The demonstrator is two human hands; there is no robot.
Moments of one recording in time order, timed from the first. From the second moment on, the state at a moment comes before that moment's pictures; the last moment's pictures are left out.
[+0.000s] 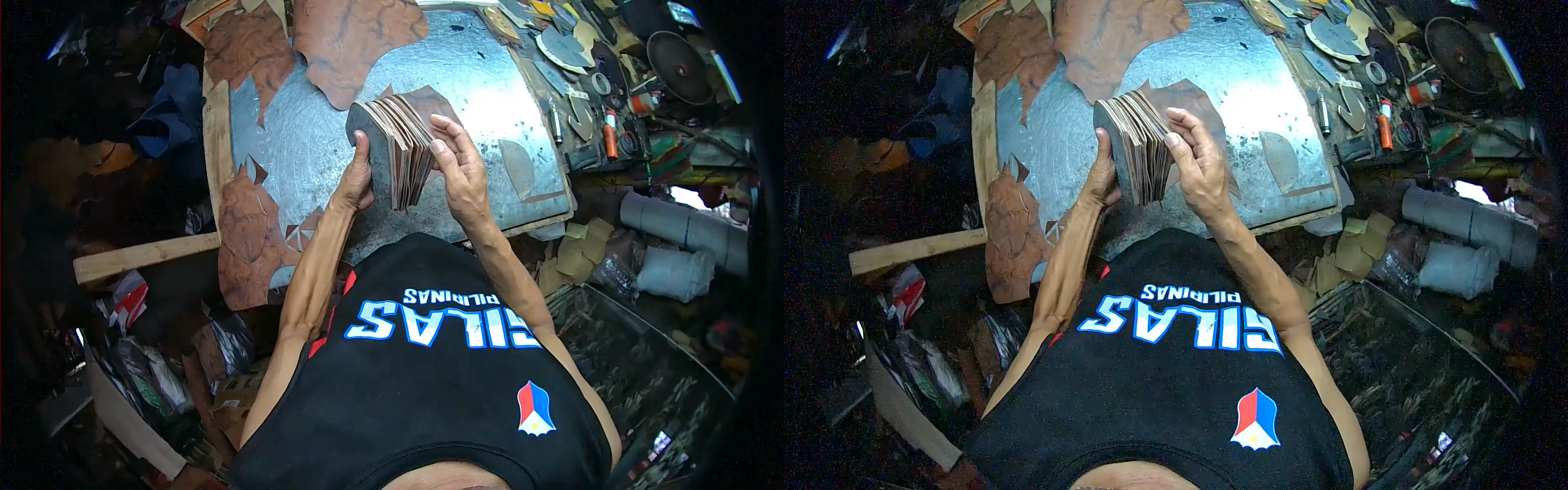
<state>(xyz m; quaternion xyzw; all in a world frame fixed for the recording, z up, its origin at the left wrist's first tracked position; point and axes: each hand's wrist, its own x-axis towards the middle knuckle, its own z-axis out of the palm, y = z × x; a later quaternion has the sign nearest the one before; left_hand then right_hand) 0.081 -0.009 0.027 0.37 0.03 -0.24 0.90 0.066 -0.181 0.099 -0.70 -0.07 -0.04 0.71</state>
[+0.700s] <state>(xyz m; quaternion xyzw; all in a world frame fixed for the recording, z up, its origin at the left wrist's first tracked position) 0.077 -0.089 0.027 0.40 0.14 -0.04 0.90 0.109 -0.232 0.062 -0.78 -0.06 0.13 0.61</state>
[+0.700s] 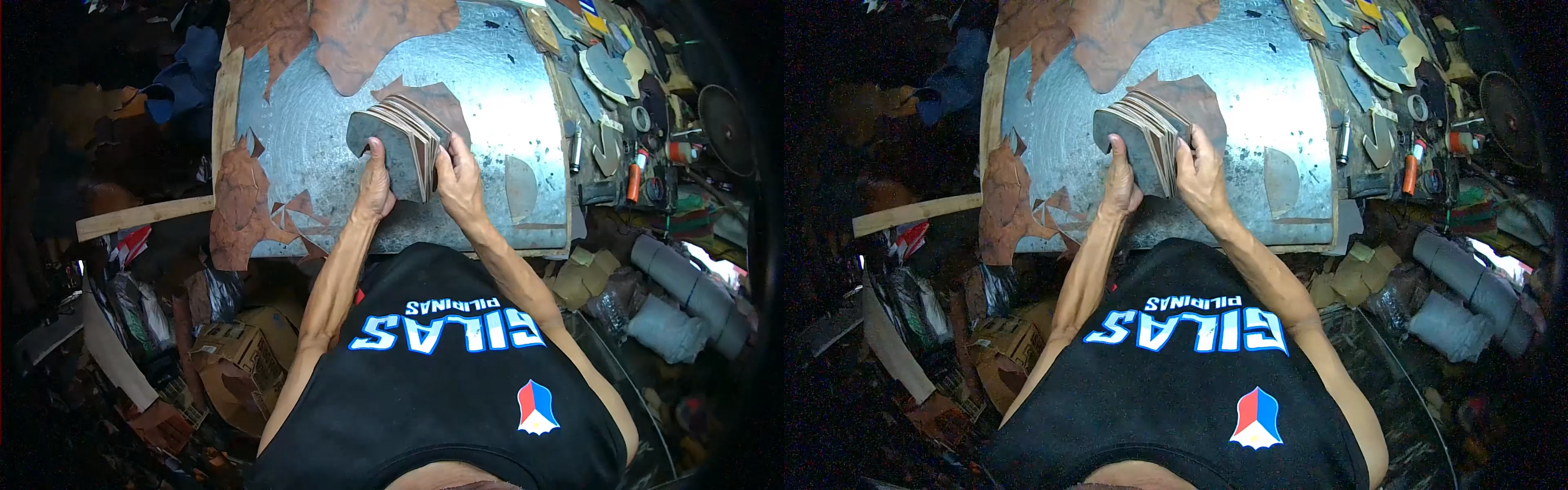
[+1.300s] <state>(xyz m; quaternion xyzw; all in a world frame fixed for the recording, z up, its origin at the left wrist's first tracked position) 0.038 -0.076 0.015 0.39 0.31 -0.02 0.87 0.279 -0.351 -0.012 -0.69 -0.01 -0.03 0.72</state>
